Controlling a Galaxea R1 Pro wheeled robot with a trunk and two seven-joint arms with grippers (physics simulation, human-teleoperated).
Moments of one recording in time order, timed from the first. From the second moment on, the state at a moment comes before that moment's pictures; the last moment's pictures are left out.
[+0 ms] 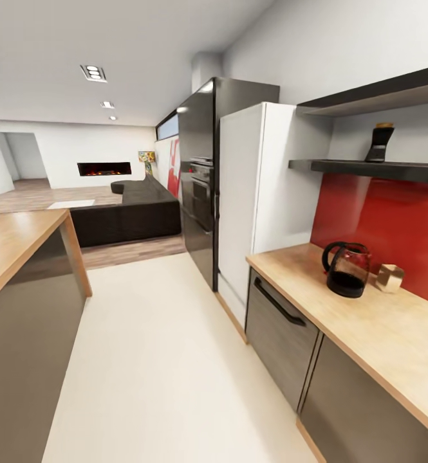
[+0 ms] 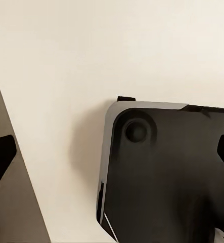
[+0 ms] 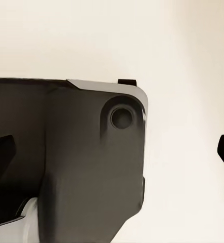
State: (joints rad) left arm 0.01 0.10 -0.58 -0.07 0.71 -0.32 -0.05; right arm 0.00 -0.01 0.00 -0.22 0.02 -0.03 0.04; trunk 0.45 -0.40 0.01
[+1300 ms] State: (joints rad) left arm 0.01 0.10 -0.58 -0.07 0.71 -0.32 -0.05; right arm 0.00 -0.01 0.00 -0.22 0.02 -0.03 0.04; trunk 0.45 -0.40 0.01
